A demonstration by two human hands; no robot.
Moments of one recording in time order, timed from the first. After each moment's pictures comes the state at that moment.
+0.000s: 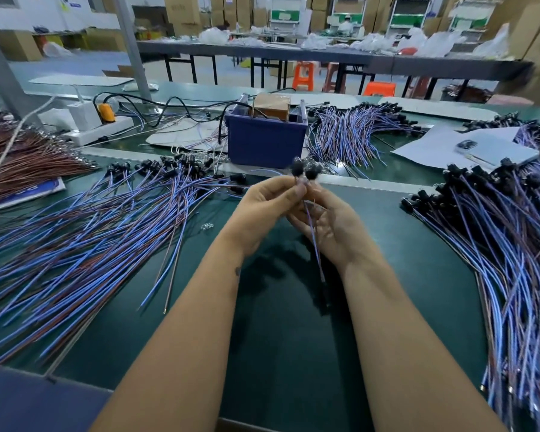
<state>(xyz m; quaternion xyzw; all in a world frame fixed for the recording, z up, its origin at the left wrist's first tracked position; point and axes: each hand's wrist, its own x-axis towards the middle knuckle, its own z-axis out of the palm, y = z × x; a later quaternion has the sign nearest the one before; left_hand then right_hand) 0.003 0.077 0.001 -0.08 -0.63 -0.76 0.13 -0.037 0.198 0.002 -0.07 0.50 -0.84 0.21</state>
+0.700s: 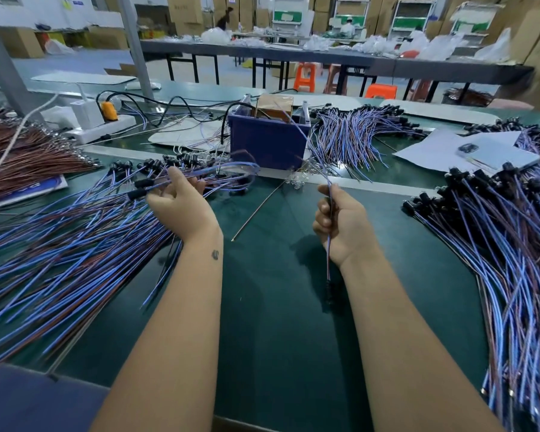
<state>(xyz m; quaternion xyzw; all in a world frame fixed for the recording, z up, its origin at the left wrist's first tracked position) 0.004 0.017 0.005 0.31 -0.33 -0.69 0.57 -0.051 0.201 -0.004 -0.04 0.47 -0.87 0.16</state>
